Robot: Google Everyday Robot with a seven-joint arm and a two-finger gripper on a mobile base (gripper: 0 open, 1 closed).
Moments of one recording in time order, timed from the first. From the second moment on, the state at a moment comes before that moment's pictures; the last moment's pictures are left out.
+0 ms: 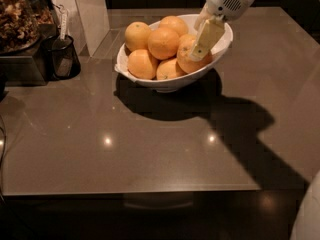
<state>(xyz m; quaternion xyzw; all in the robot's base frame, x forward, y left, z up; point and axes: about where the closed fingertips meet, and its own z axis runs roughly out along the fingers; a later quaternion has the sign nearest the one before) 0.616 -0.104 0.966 -0.62 0.75 0.08 0.22</state>
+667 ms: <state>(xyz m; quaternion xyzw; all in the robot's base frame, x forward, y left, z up) 0.614 -0.115 0.943 -0.58 0.79 0.08 0.18</state>
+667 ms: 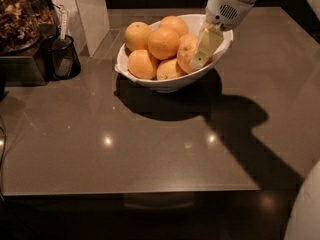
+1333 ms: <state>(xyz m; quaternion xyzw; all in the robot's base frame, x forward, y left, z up) 0.611 -0.101 0.936 -0.59 0.78 0.10 0.17</state>
